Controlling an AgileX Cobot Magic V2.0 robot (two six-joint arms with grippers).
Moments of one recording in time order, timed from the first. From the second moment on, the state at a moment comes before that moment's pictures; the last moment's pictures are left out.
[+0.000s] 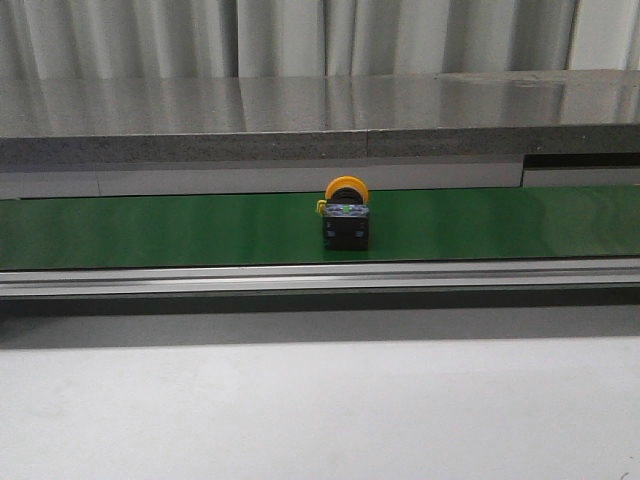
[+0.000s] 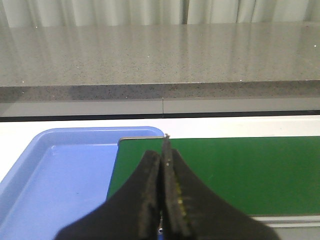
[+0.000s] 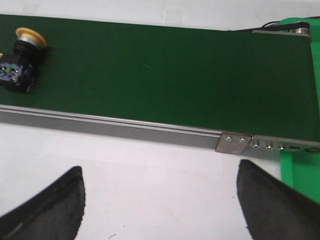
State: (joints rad) left arm 0.01 0.46 -0.28 -0.27 0.06 0.26; right arm 0.09 0.81 -0.73 0.07 0.67 -0.02
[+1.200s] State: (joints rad) left arm 0.01 0.46 -0.28 -0.27 0.06 0.26; right arm 0.22 1.57 -1.14 0.15 0.61 -0.06
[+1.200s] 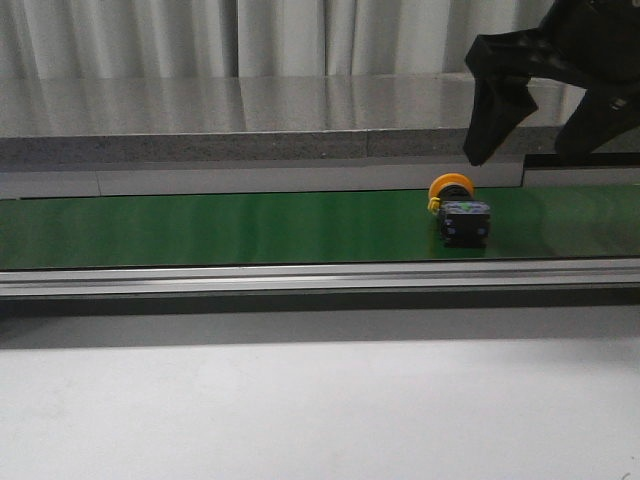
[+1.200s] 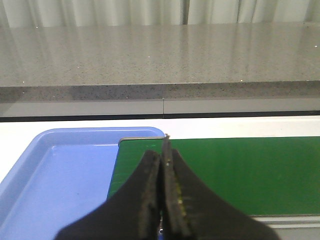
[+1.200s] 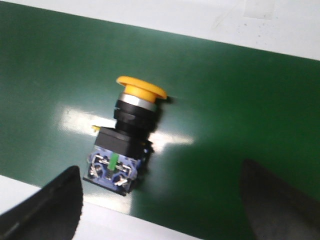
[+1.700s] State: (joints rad) left arm 0.01 0.46 -0.28 -0.27 0.06 0.26; right arm 0.22 1.69 -1.15 0.15 0.60 -0.07
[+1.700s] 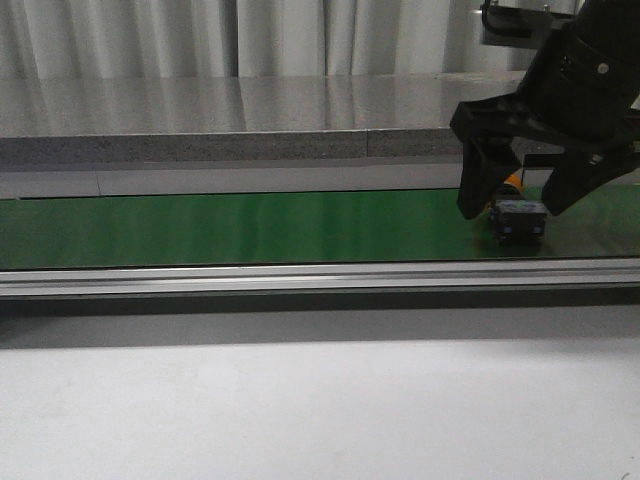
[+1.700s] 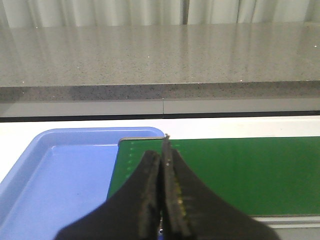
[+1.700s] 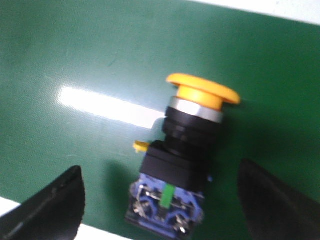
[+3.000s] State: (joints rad) left arm 0.01 0.46 -0.28 -0.27 0.06 0.26; right arm -0.34 1.67 -1.33 -0.09 0.66 -0.29
